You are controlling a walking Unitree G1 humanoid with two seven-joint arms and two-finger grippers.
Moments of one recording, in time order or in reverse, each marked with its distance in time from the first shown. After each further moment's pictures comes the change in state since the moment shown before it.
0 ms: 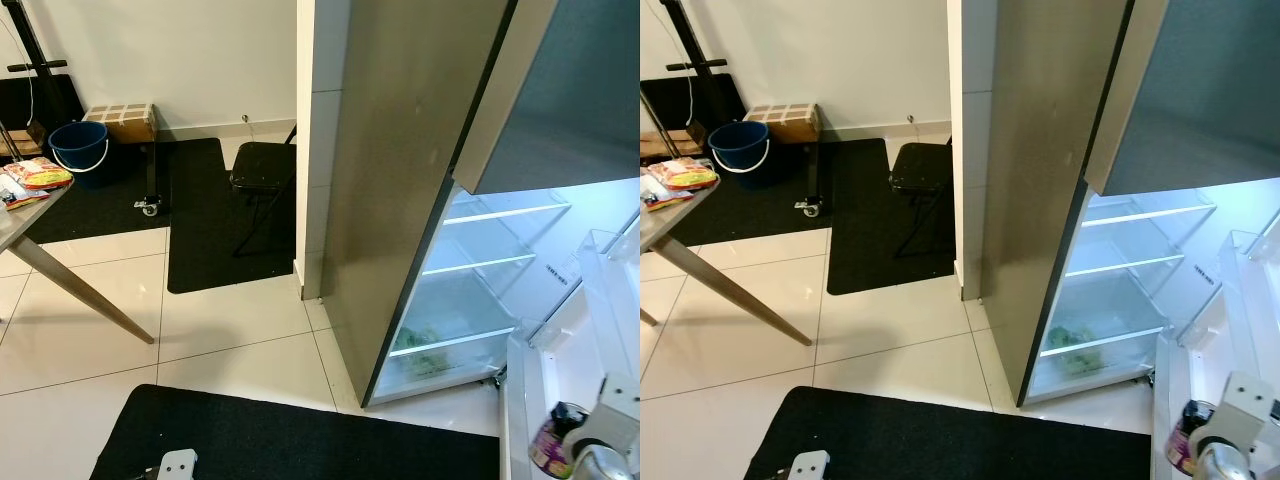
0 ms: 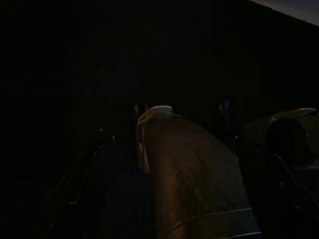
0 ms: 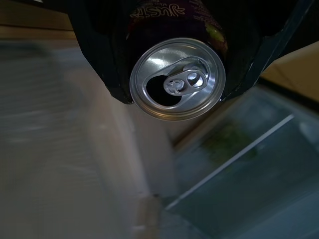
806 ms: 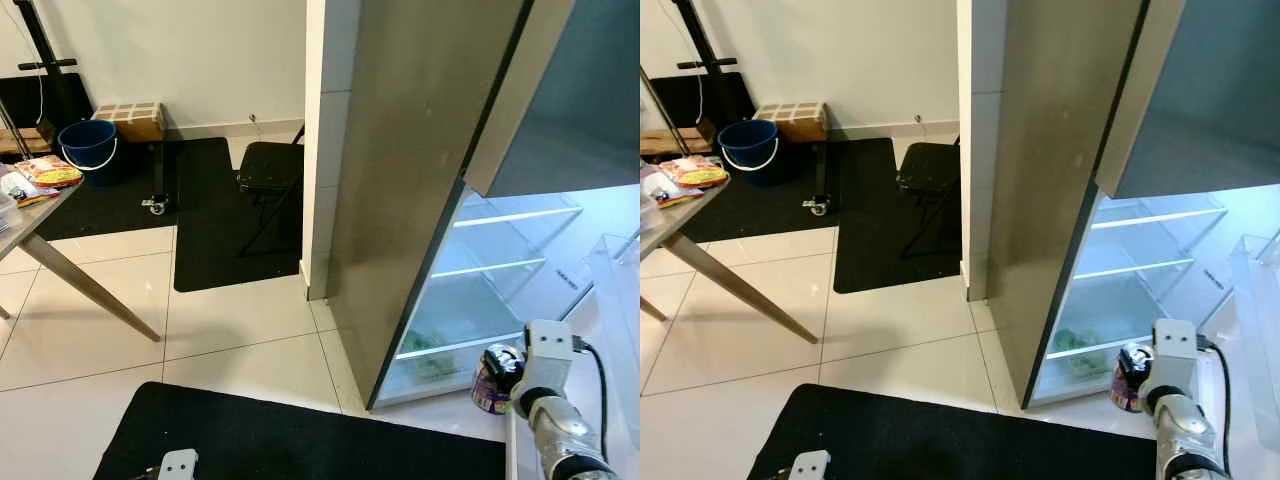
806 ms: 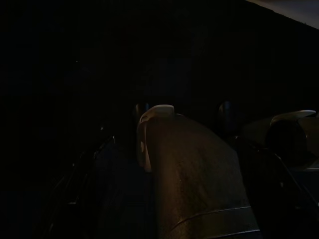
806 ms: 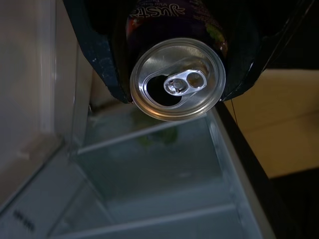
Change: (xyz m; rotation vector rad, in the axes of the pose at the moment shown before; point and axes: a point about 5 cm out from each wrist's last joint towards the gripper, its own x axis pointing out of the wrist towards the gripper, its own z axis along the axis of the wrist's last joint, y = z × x) left arm 0.000 -0.001 0.000 -0.002 0.004 -0.005; right arm 0.007 0.069 0.025 -0.219 -0.078 0.350
